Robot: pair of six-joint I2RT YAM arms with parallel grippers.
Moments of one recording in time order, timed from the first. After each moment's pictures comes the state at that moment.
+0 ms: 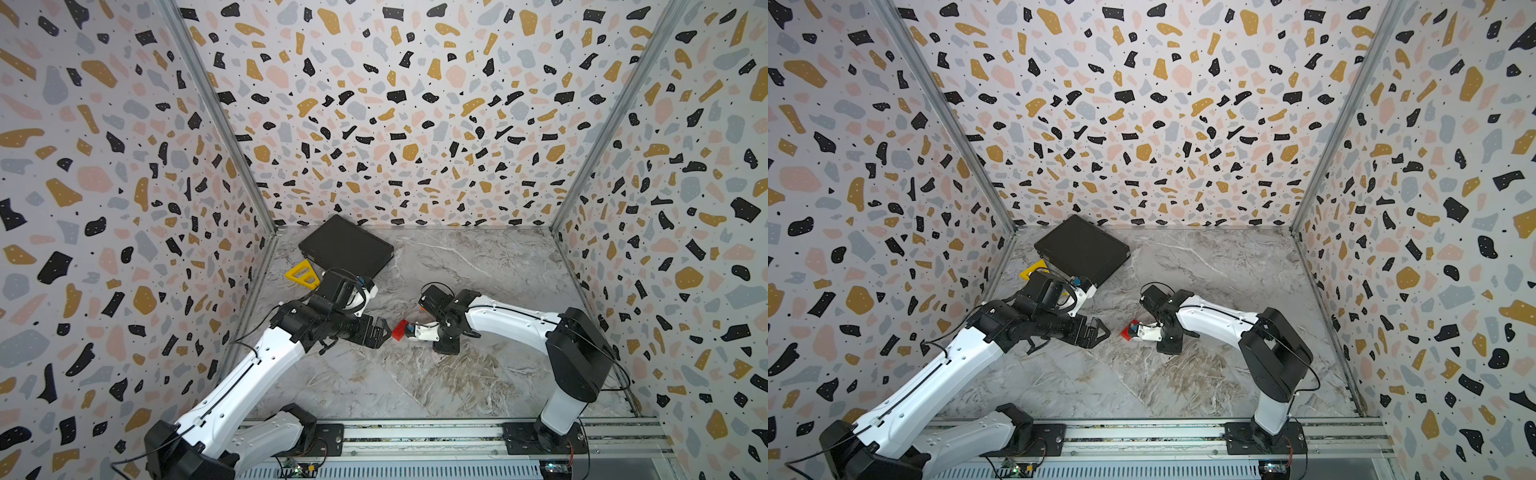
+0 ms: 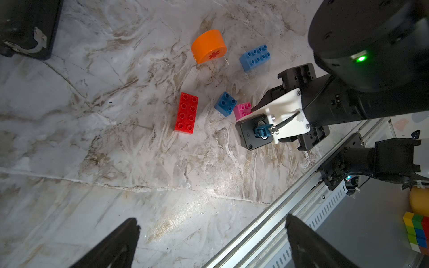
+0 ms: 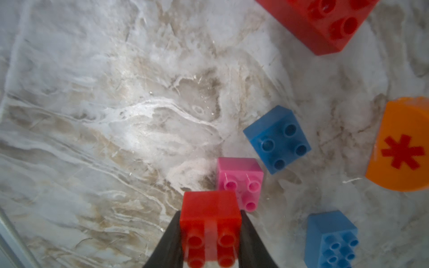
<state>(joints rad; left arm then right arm) -0.51 1.07 1.04 -0.95 0.33 -0.20 0.84 1.75 1.20 -0.87 -0.05 -0.66</state>
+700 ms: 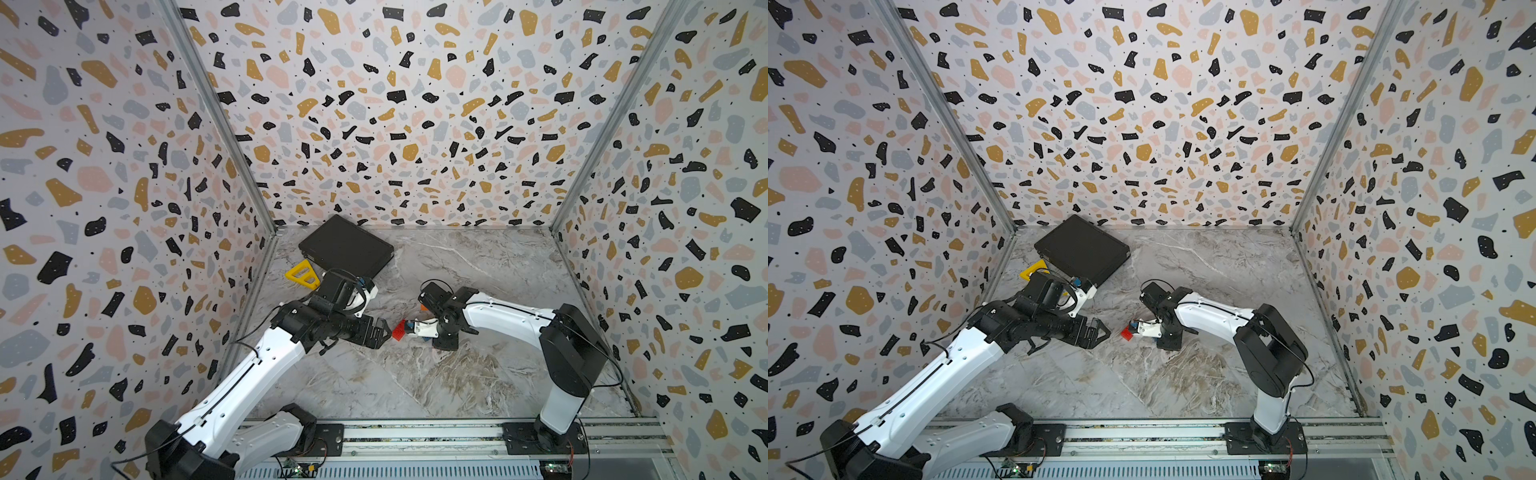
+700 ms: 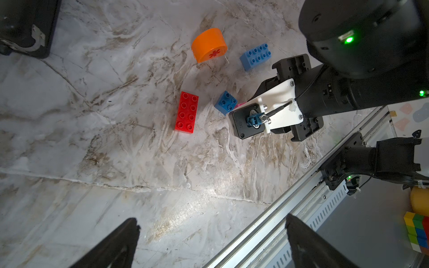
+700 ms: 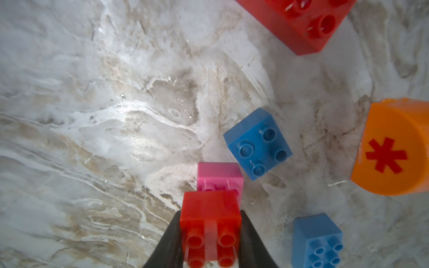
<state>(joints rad) -0.51 1.07 1.03 -0.94 0.33 -0.20 0.82 1.79 1.22 -0.86 -0.03 -0.68</state>
